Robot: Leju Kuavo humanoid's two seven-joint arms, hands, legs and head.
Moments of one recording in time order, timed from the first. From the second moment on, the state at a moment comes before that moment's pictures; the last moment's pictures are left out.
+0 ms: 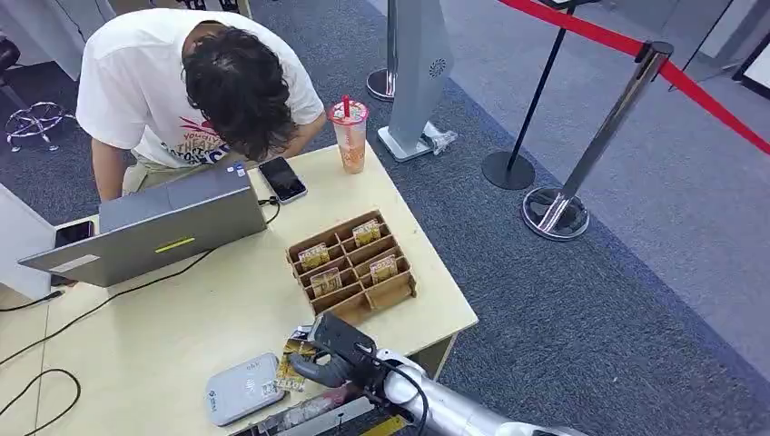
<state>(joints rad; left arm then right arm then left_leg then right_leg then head) -0.09 -0.10 1.04 -0.19 -1.11 0.20 0.15 -0.19 -0.02 0.53 -1.03 -0.09 0.12 -0.34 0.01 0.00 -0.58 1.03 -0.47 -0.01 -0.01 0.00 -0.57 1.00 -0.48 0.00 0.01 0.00</state>
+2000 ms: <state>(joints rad) -0.11 -0.10 1.04 -0.19 -1.13 0.21 0.16 -0.41 0.10 0.59 -0.75 -0.15 0.20 -0.35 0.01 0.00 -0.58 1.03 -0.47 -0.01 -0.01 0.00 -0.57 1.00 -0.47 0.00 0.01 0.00</state>
